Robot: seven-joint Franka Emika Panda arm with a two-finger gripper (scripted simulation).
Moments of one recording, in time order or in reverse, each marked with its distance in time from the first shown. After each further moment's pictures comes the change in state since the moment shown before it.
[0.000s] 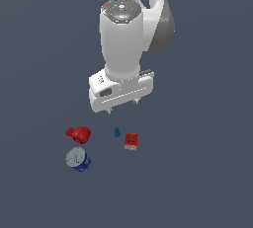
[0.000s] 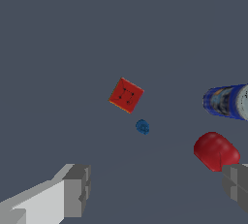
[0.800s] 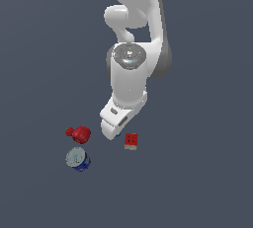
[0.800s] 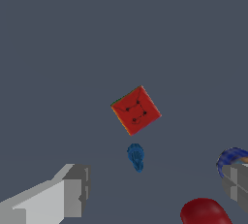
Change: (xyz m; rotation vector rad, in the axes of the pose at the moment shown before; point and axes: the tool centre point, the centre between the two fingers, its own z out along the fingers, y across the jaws) arm 0.029 -0.001 0.070 -0.007 -0.005 -0.456
